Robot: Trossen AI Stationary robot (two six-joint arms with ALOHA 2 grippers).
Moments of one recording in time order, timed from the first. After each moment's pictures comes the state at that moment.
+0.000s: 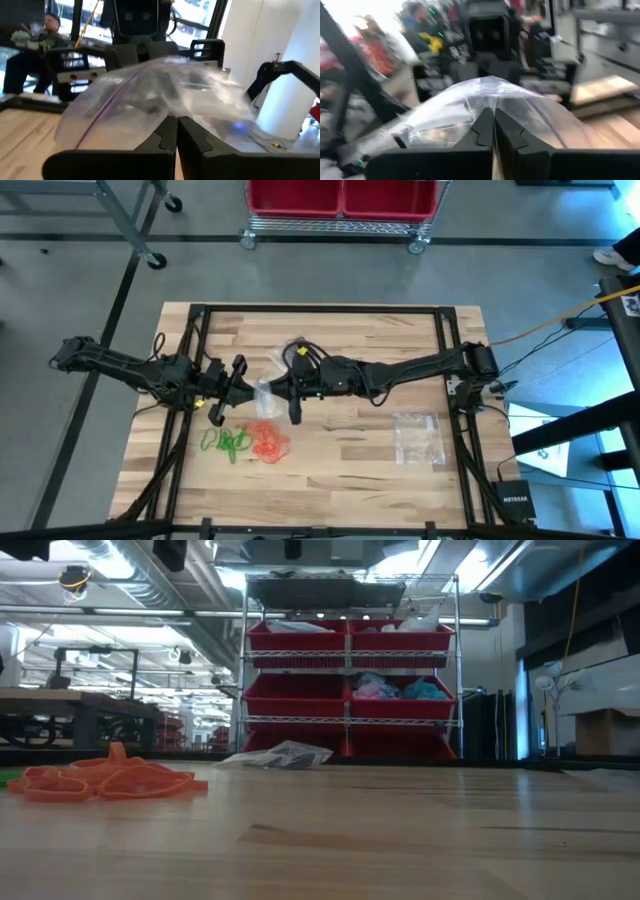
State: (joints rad) left arm -0.21 0.72 0.42 0.42 -0.05 -0.21; right arm 0.11 1.87 1.50 0.30 0.07 0.33
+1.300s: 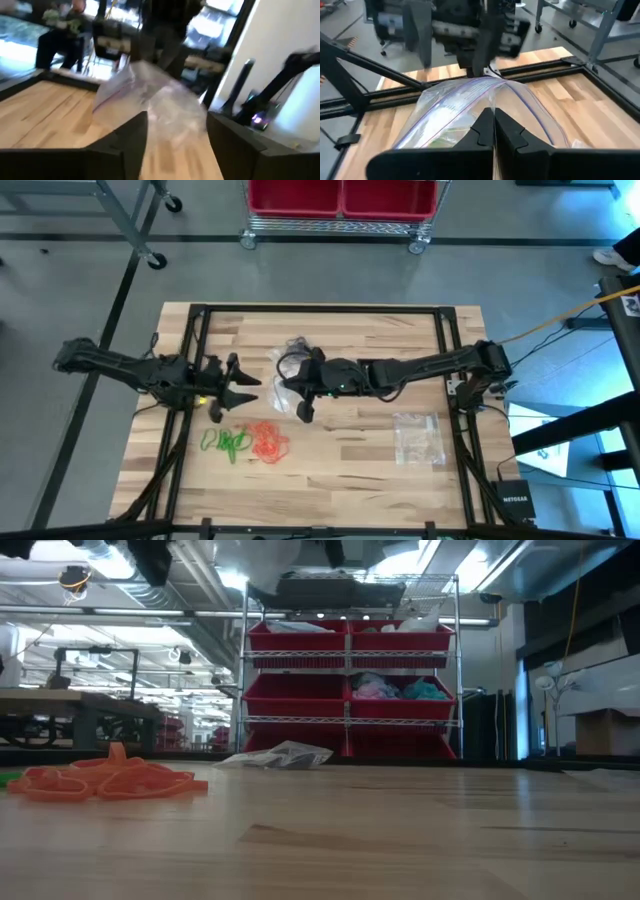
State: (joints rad) left arm -0.22 0.63 0.42 0.22 -0.16 -0.27; right arm 0.14 1.79 1.50 -0.07 0.23 0.21
